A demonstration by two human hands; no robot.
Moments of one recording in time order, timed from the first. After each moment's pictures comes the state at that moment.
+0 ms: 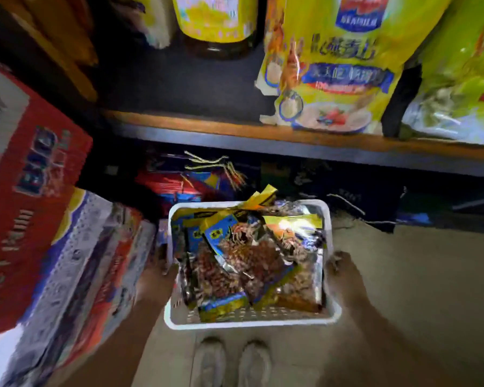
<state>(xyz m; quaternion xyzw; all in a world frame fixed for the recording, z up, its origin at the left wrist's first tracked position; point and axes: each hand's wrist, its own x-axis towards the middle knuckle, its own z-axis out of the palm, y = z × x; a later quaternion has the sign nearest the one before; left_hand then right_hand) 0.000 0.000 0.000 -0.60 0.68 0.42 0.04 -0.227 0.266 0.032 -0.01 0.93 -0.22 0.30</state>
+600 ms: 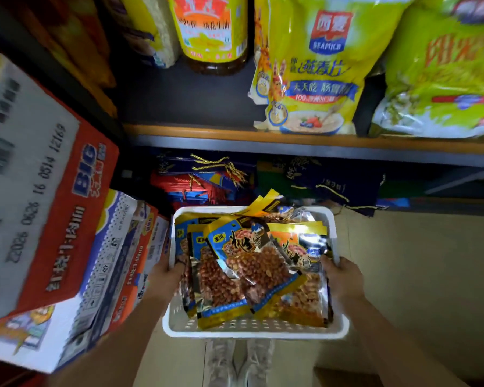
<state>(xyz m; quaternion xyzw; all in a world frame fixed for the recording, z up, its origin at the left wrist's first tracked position) 0.010 0.021 0.113 -0.60 0.65 0.47 0.07 -0.182 0.282 0.122 0.14 0.88 -0.34 0.31</state>
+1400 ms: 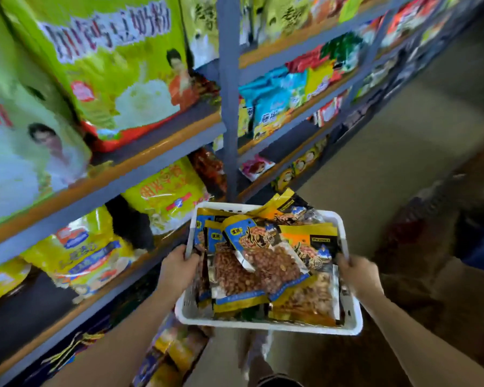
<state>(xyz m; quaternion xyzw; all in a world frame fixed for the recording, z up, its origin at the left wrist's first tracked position) -0.298 0.291 0.381 -0.12 0.88 0.43 0.17 -0.218 0.626 0.383 0.36 0.88 -0.30 0.09</state>
